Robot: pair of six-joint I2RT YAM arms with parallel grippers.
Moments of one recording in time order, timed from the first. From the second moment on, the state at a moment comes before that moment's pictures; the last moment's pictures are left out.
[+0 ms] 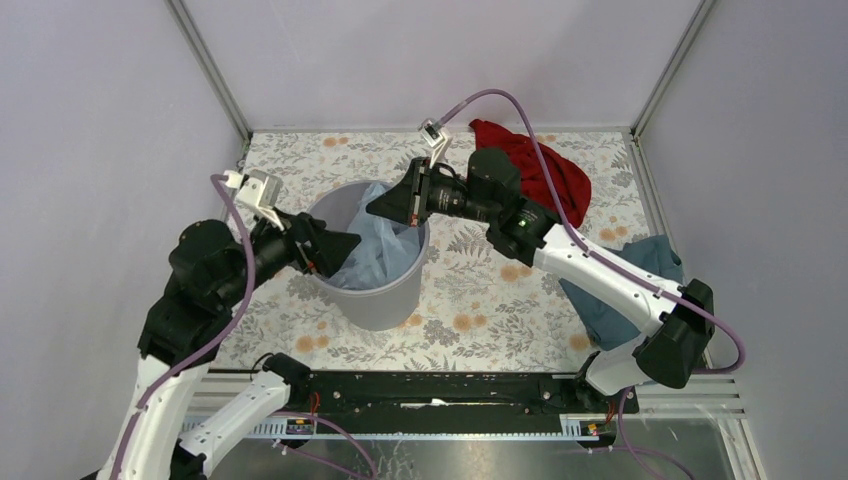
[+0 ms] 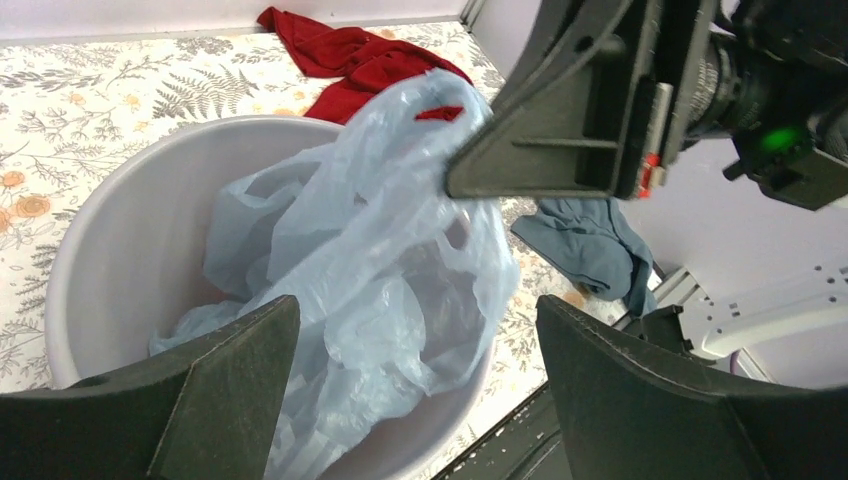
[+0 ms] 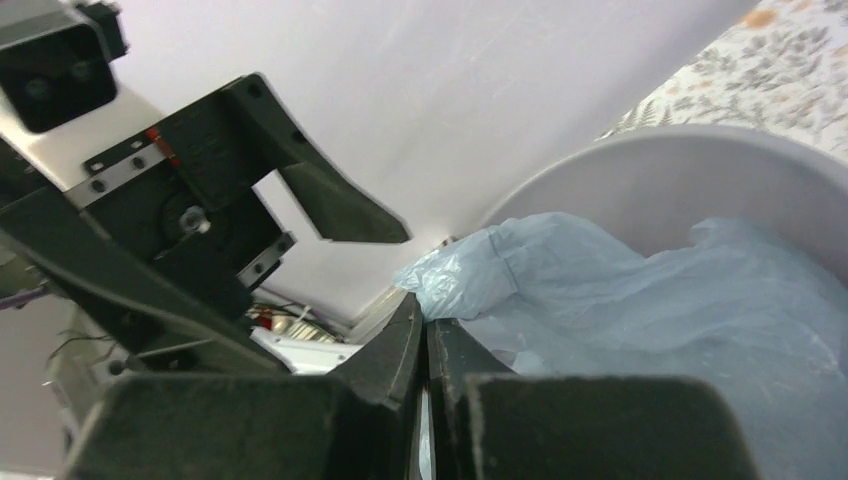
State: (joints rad) left arm -0.46 0.67 1.23 -0.72 0.25 -0.37; right arm 0.87 1.47 1.38 0.07 -0.44 0.72
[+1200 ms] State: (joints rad) left arm -0.46 0.71 1.14 -0.60 0.15 -0.48; right arm 0.91 1.42 1.36 -0.06 -0.34 0.60
